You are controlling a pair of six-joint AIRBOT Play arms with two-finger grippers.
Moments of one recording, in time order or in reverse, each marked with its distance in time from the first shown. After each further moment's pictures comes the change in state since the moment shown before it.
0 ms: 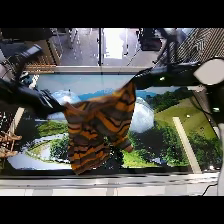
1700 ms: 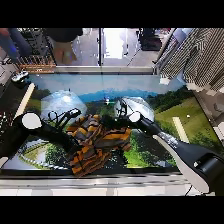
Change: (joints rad) left arm -0.126 0.094 -0.667 0.091 0.250 0.015; right arm 0.182 -0.297 -0.595 0.569 -0.595 0.135
